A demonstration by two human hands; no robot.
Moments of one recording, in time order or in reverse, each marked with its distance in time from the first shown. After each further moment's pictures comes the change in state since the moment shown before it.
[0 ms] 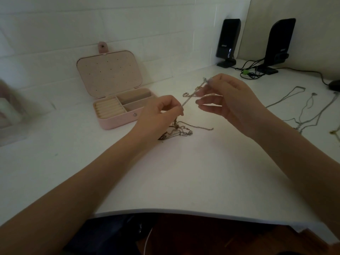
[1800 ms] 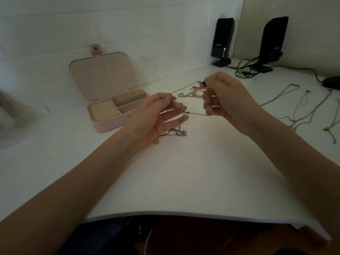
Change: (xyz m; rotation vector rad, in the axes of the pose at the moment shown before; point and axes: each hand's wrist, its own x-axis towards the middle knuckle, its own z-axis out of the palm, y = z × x) left_hand 0.001 0.020 0.005 -0.790 -0.069 -0.312; right_hand 0.003 0.000 -0.003 -0.124 0.090 0.011
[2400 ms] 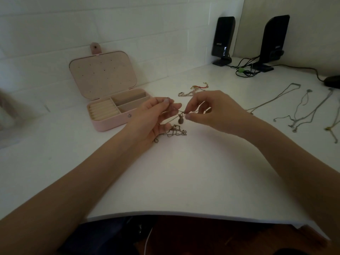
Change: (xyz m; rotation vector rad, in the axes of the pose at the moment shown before) left_hand 0.003 -0.005 -0.005 0.174 0.126 0.004; right_hand 0.003 0.021 0.002 -0.724 -0.168 -0.250
